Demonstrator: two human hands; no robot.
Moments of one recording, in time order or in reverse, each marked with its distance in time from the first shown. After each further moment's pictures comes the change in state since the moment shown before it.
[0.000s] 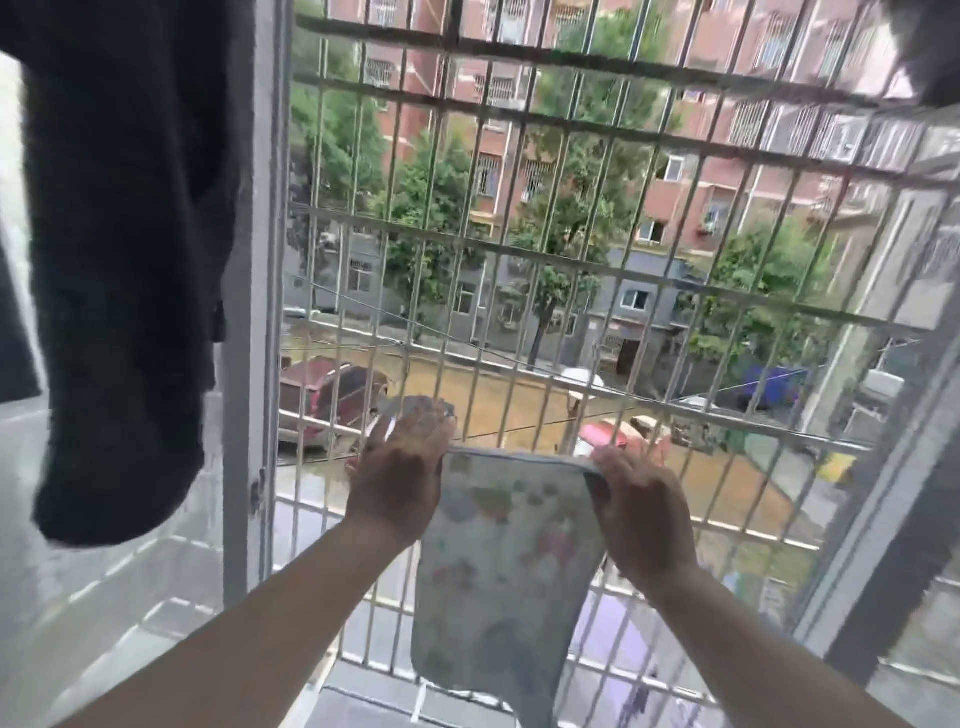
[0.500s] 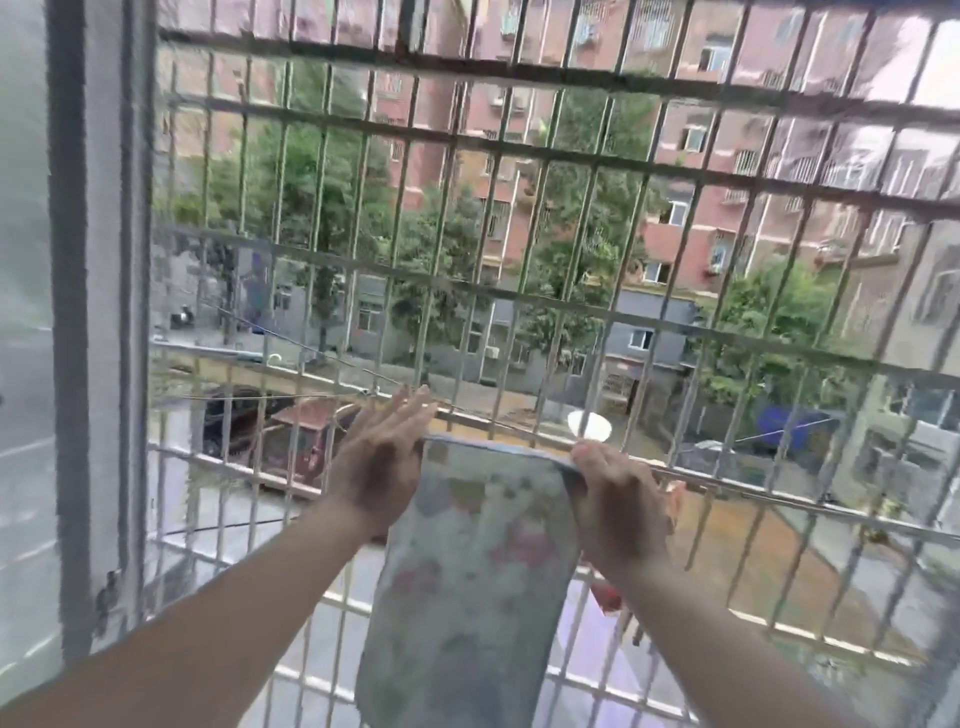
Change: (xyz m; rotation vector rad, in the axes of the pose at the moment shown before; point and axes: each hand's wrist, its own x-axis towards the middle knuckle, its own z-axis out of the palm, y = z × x) left_hand 0.154 -0.007 0.120 -0.092 0.051 -0.012; right_hand 0.122 0.102 0.093 0.067 0.102 -0.028
